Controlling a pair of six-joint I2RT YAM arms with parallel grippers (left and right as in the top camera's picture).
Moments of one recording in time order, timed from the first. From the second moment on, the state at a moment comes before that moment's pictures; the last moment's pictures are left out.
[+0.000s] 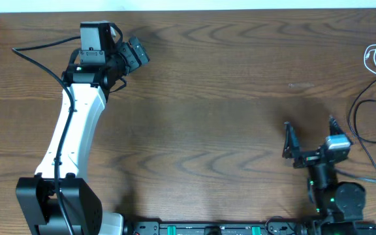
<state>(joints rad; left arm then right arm) -0.03 1.62 1.37 -0.58 0.12 -0.53 0.10 0.11 0.09 0.07 -0.03 0.03</state>
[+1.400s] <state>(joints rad) -0.03 1.59 1.36 -0.60 -0.08 -0.44 0.11 0.04 0.01 -0.07 -0.01 0.03</state>
